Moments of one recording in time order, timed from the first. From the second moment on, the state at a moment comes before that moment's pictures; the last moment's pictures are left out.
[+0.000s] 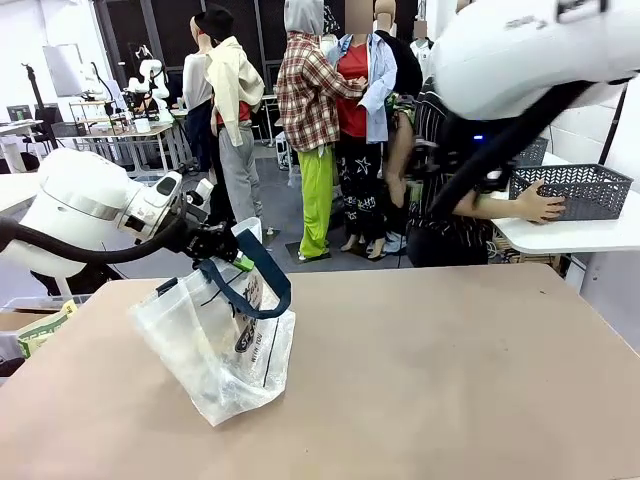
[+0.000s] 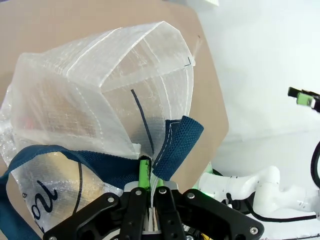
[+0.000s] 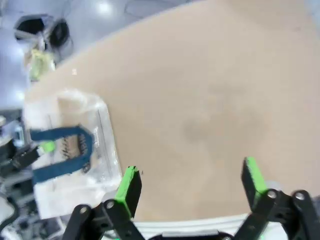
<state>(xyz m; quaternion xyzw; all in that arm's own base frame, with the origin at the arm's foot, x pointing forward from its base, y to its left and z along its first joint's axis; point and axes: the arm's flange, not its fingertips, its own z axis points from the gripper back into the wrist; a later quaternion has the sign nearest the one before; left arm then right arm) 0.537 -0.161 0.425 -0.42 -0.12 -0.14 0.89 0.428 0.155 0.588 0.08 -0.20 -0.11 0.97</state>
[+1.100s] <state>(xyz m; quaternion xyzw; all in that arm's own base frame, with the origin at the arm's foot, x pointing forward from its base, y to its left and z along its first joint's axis) 0.514 -0.127 0.462 -0.30 -0.21 -0.12 0.92 0.432 0.107 0.570 0.10 -0.18 -0.18 0.96</state>
